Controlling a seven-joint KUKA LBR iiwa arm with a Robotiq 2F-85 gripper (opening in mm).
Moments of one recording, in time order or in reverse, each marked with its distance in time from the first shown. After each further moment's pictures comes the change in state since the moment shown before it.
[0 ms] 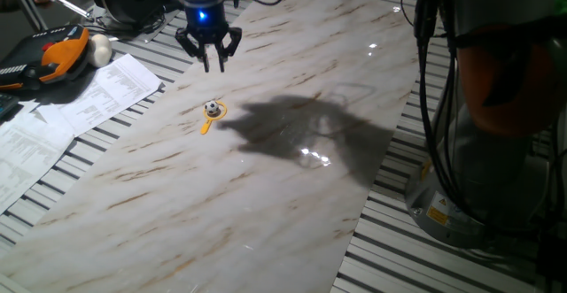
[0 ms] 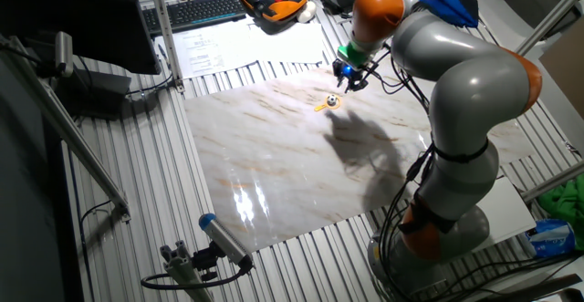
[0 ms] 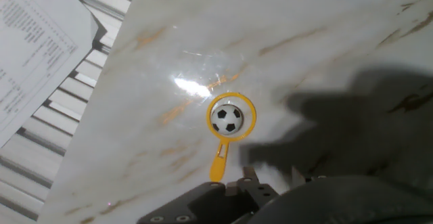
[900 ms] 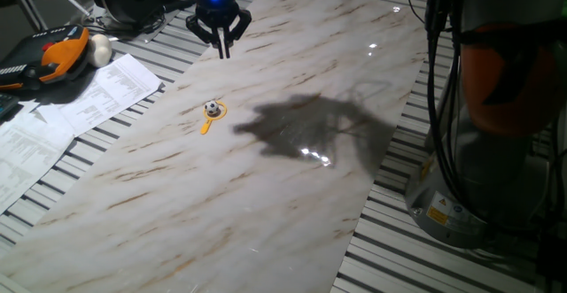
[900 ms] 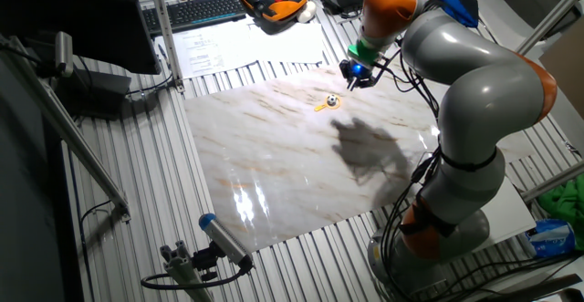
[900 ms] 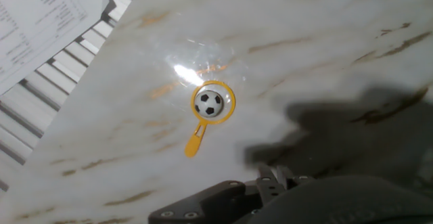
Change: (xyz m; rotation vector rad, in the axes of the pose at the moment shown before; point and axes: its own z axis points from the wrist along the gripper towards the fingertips) arm 0.005 -0.029 -0.051 0.024 0.023 -0.125
